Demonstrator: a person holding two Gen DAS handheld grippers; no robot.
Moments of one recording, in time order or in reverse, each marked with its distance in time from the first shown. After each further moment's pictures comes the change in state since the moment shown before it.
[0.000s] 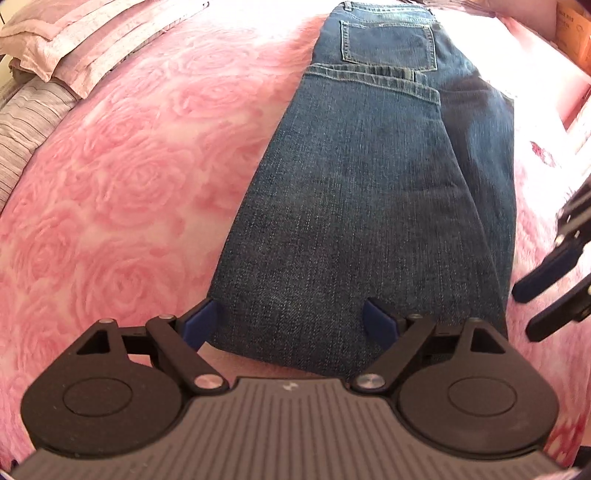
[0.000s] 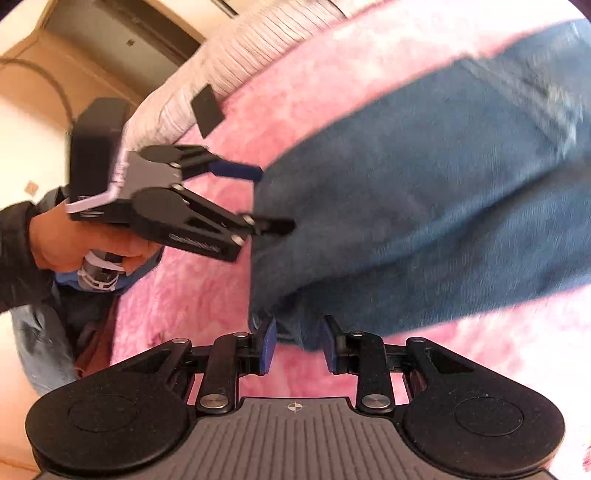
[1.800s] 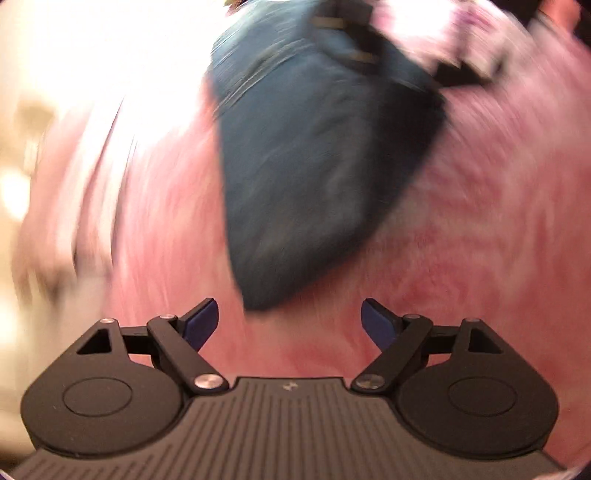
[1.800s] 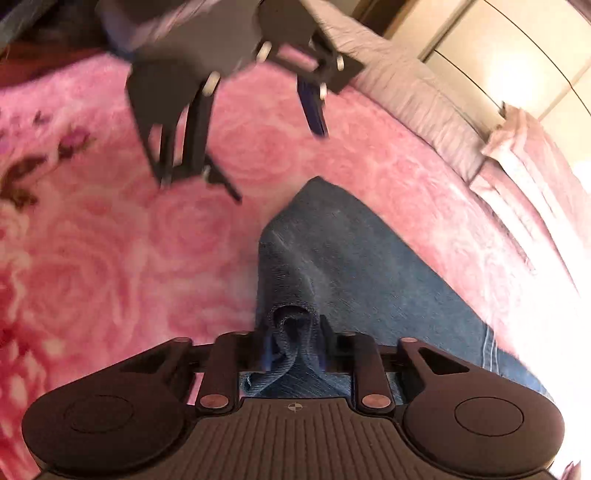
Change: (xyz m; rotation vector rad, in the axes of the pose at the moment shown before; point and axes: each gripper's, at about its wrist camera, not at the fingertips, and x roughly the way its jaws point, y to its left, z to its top) left arm -0.018 -0.053 -0.085 0.867 -0.178 0.311; right arm 0.027 0.073 -0.067 -1.079 0.027 -0.462
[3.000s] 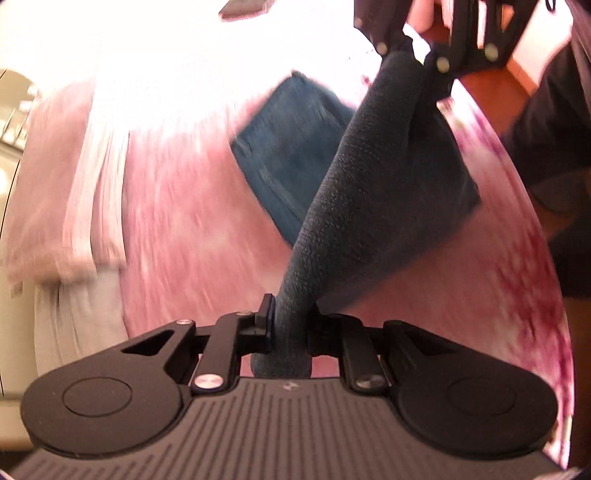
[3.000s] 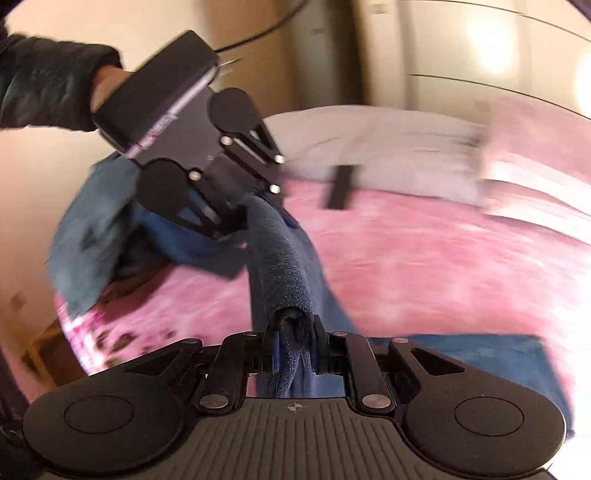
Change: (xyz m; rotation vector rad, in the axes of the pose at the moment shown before) left arm -0.126 0.188 0.091 -0.147 0.125 -0.263; right arm -0.168 -0.132 0.051 0.437 -0.282 0.360
